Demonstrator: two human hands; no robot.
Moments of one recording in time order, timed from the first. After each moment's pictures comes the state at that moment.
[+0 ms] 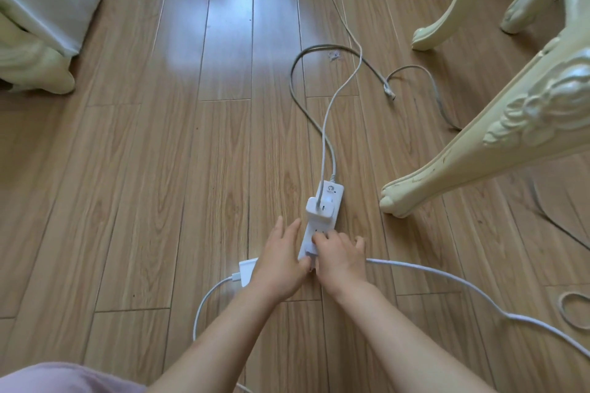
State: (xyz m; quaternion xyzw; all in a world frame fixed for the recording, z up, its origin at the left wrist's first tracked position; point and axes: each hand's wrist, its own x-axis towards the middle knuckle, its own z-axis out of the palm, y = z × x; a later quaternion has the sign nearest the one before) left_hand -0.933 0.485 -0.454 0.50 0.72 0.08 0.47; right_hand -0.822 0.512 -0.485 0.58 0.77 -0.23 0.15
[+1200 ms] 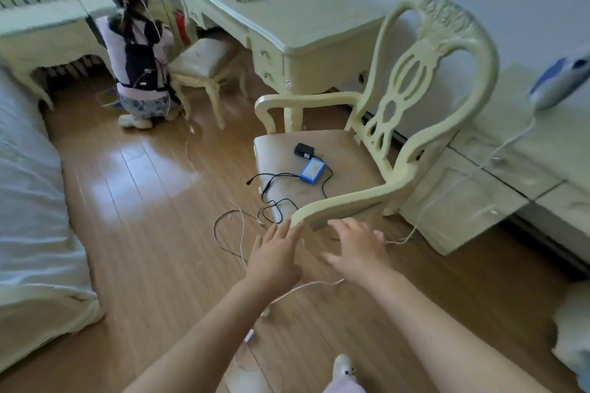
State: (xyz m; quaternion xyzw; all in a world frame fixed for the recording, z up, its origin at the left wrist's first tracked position) left_hand -0.839 0.432 0.306 0.85 0.47 -0.05 0.24; right_hand -0.688 0.381 0.307 0.80 0.57 -0.18 -0.05
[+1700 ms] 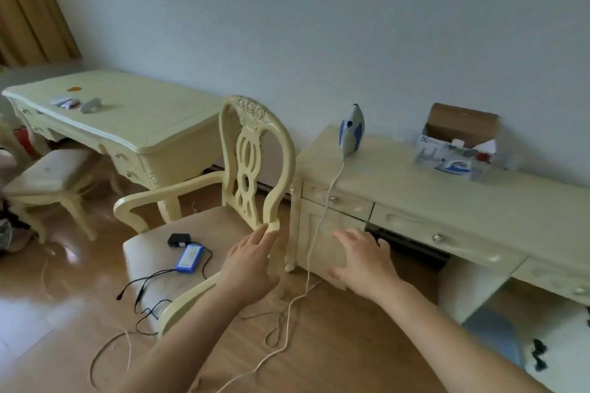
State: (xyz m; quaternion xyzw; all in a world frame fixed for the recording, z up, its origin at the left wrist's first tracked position) left_hand -0.618 0.362 0.423 0.94 0.29 0.01 0.20; right_hand -0.471 0.217 0.426 0.89 0.43 -0.09 -0.11
